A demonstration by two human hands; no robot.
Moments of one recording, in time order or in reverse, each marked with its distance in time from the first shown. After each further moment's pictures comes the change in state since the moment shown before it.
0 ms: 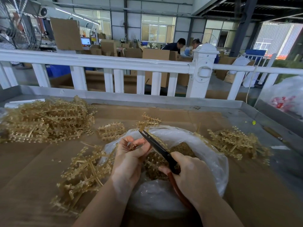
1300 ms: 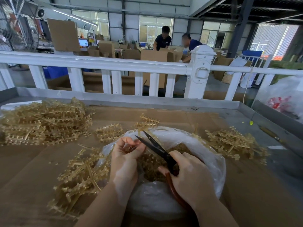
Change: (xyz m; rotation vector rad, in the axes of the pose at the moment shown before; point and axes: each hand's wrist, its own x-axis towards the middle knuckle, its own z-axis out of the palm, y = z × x) left_hand -0.001 -0.001 -0.003 0.190 0.041 0.083; right_hand -0.003 0.006 0.007 -0.052 0.089 0.045
